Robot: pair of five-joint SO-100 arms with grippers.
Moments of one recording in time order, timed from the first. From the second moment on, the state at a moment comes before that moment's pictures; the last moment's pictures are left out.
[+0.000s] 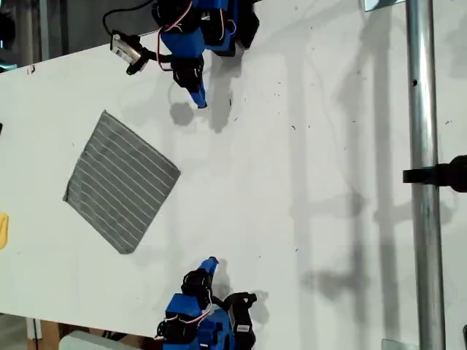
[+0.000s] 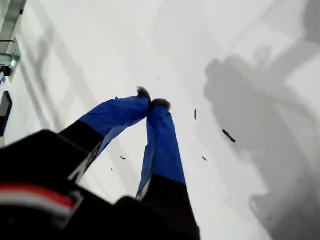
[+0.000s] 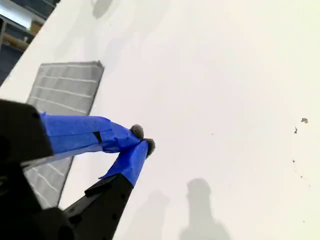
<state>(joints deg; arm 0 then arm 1) -13.0 147.0 144.1 59.9 -81.4 13.6 161.9 143.8 69.6 72.9</state>
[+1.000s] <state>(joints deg) -37.4 108.1 100.7 69.3 -57.0 33.7 110.6 99.8 62.7 49.7</state>
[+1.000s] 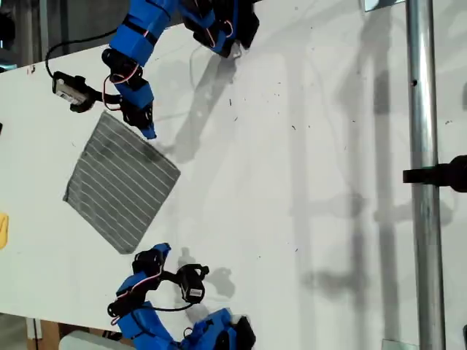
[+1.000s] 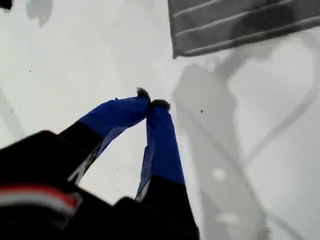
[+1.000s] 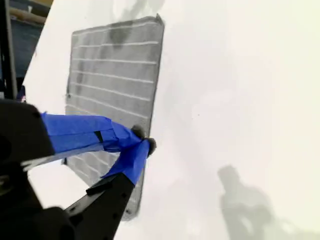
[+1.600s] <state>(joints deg) -49.1 78.8 71.4 70.0 -44.6 48.8 84.9 79.9 58.9 39.8</state>
